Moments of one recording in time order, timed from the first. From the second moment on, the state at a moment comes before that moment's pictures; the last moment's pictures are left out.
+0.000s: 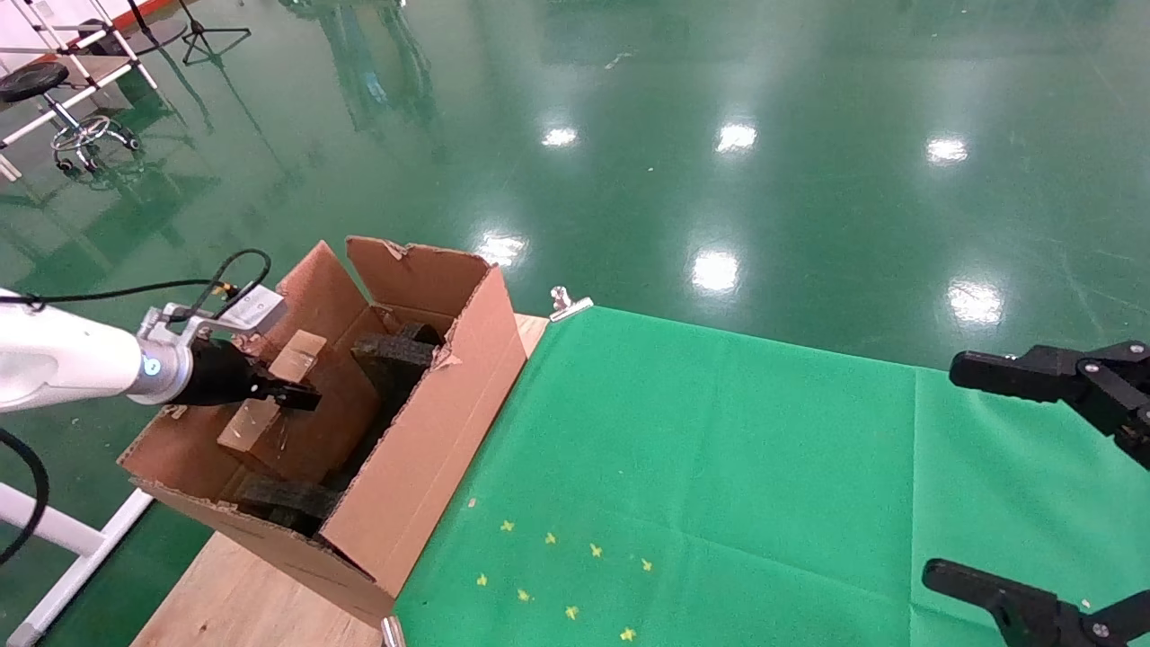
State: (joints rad) left arm -1.68 0.80 0.60 -0.02 1.94 0.85 -0.33; right arm 1.09 -0.59 -0.33 1.26 -0.70 -1.47 0.16
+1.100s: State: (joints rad) left arm -1.70 0.79 0.58 -0.05 1.91 0.86 -0.32; right arm 1.09 -0.59 -0.33 1.26 -0.70 -1.47 0.16
